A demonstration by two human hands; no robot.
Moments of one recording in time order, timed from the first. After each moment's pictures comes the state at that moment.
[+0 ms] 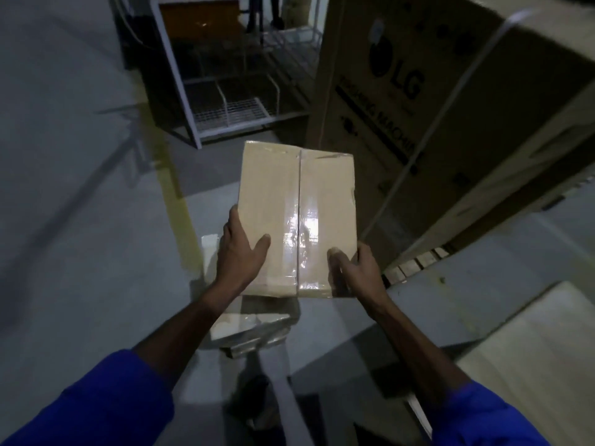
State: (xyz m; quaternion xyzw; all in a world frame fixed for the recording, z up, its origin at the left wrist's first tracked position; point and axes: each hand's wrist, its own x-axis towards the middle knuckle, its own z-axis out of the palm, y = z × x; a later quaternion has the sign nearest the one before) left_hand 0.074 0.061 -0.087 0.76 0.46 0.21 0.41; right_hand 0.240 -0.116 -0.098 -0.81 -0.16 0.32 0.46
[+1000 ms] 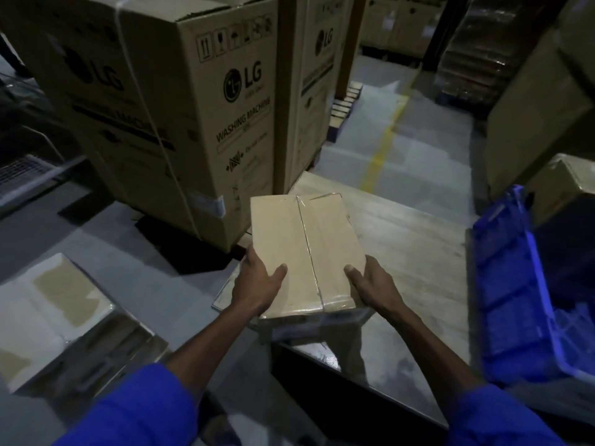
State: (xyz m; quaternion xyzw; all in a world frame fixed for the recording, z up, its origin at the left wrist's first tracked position) left_hand 0.175 -0.413 -0.093 0.87 0.22 -0.03 0.44; right_hand 0.213 -0.665 -0.083 -0.91 0.00 0.12 0.40
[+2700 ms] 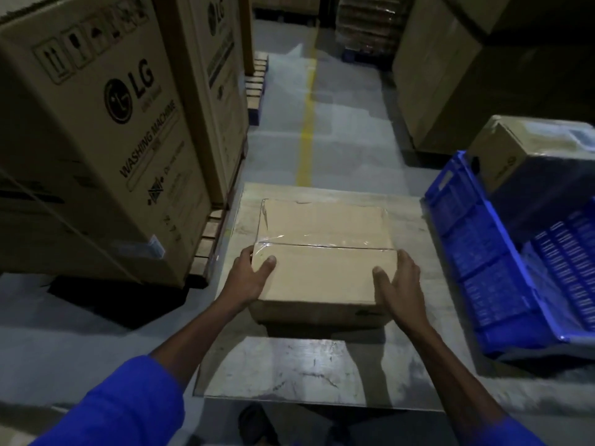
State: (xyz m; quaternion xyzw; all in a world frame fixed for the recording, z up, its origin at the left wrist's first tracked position) left_hand 0.329 -0.401 -0.097 0.85 0.02 -0.14 0.51; right_hand 0.238 -0.699 -0.103 -0.88 0.22 -0.08 0.41
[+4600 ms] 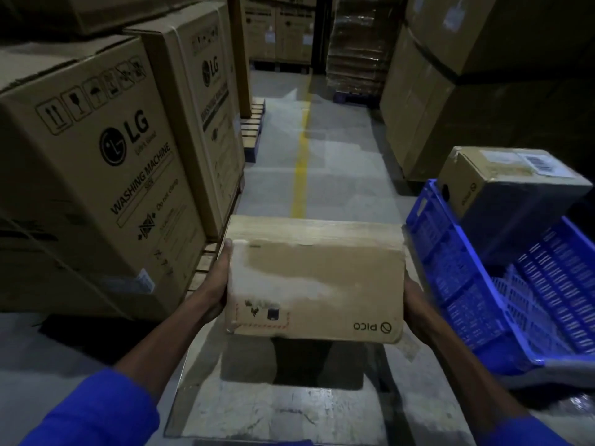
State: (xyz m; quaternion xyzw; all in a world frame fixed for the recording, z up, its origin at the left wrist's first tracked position) left_hand 0.362 -0.419 -0.053 0.64 0.10 -0.23 0.72; right_hand 0.251 -0.766 -0.051 -0.73 0.25 0.05 0.64
